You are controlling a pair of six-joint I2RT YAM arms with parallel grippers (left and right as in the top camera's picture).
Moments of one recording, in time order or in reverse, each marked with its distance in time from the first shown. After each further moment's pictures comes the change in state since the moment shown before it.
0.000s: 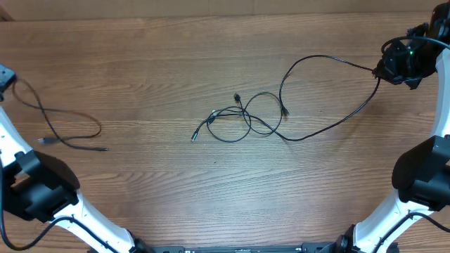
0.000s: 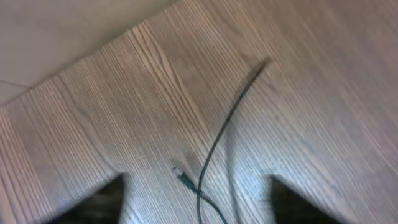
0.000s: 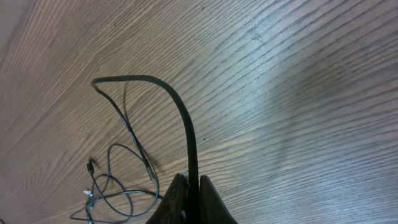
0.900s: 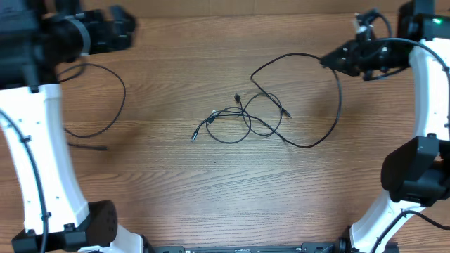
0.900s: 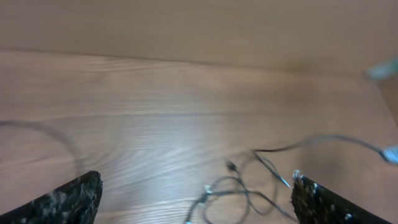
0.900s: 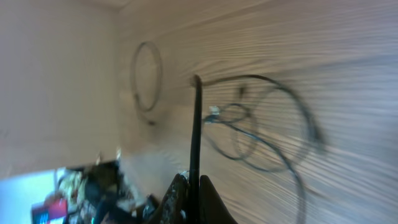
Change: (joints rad) left arm -0.519 -0.365 0.027 -0.042 0.657 0.306; right arm 0.165 -0.003 0.000 -0.058 -0.634 -0.357
